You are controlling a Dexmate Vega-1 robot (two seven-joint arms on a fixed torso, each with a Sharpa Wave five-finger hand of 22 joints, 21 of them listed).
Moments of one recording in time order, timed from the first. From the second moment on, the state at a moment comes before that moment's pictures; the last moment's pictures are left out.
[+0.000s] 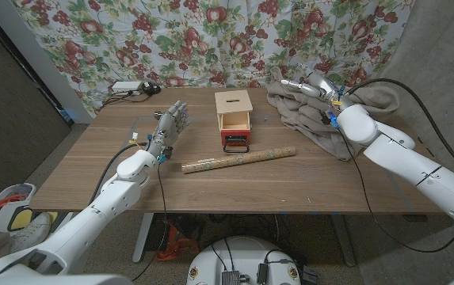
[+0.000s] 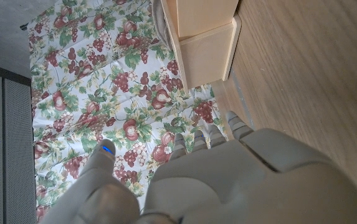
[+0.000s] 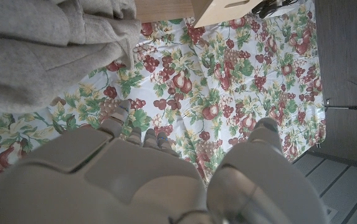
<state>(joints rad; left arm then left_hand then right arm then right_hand) 0.92 0.60 0.36 -1.38 -0.67 -0.30 -0.11 0.11 0.03 0.50 -0.06 0.17 -0.04 -0.10 0.19 0.17 -0.12 0.01 0.22 0.20 -0.17 0.03 0.18 0.18 -0.13 0.07 0.25 0.17 -0.81 -0.87 -0.43 -1.88 -0.08 -0.15 -0.17 0.37 -0.09 0.11 -0.14 0.22 -0.09 0.09 0.20 0.19 -0.10 0.09 0.20 0.19 -0.14 0.07 0.19 0.20 0.12 0.08 0.18 0.16</state>
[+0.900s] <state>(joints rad) 0.95 0.61 0.35 -1.41 -0.65 -0.31 -0.09 0.10 0.02 0.49 -0.07 0.17 -0.03 -0.10 0.19 0.17 -0.12 0.01 0.22 0.20 -0.17 0.03 0.18 0.18 -0.13 0.06 0.23 0.17 -0.76 -0.90 -0.50 -1.95 -0.35 -0.33 -0.16 0.37 -0.08 0.11 -0.14 0.23 -0.09 0.10 0.20 0.19 -0.11 0.11 0.20 0.19 -0.16 0.09 0.19 0.20 0.11 0.10 0.18 0.16</state>
